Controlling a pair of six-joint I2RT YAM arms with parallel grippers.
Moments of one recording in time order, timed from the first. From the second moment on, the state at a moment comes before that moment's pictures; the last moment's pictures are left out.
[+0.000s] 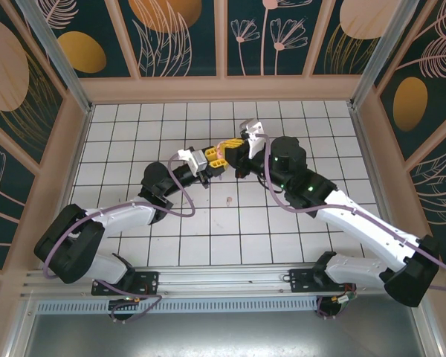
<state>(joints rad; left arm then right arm) -0.65 1.43 0.62 1.11 0.50 0.02 0.84 1.13 1.03 -0.05 -0.08 0.18</state>
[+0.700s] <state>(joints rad) -0.65 1.41 0.62 1.13 0.44 0.03 0.86 1.12 1.04 -0.12 -0.08 0.19</state>
